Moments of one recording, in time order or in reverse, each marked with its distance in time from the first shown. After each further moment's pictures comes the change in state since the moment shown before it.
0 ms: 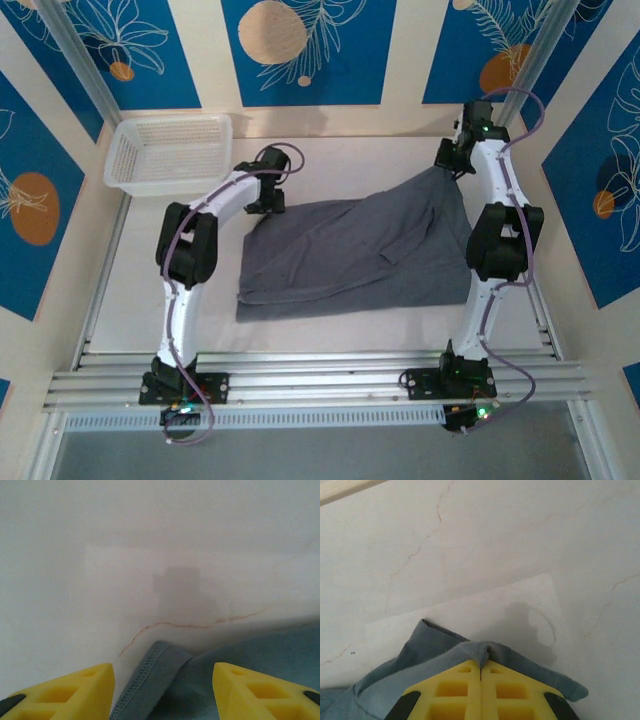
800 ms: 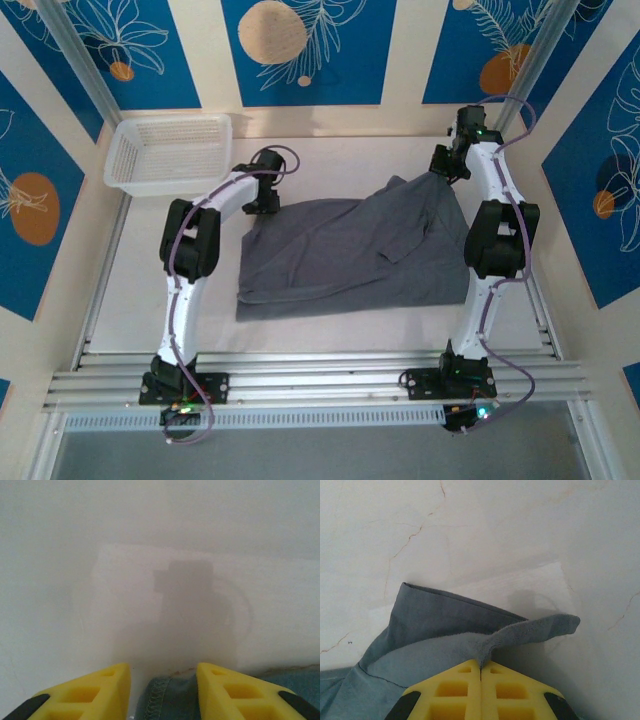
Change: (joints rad) left arm 0.040 0.071 0.031 0.048 -0.021 0.015; right arm 0.014 0.025 -0.019 0.000 -0.026 0.002
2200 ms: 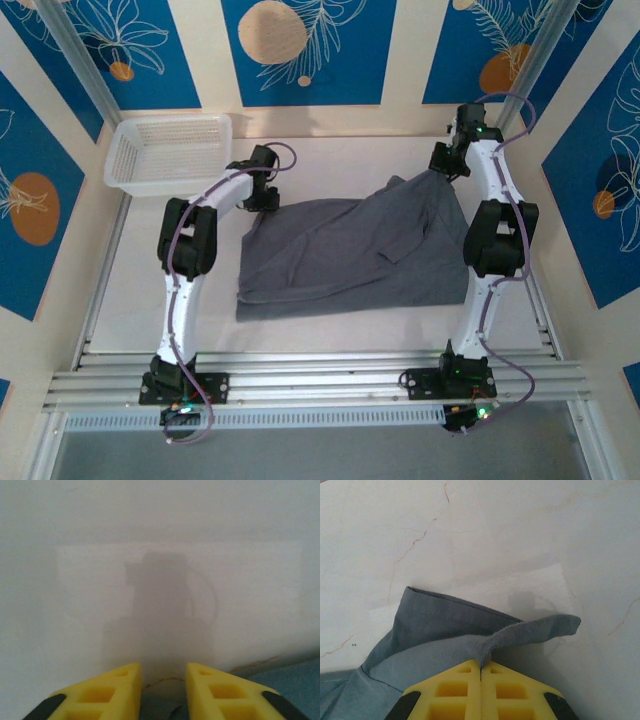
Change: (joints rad) left arm 0.035 0.013 0.018 0.022 0.174 0.102; right arm -0.002 0.016 0.044 -0.020 0.000 -0.003
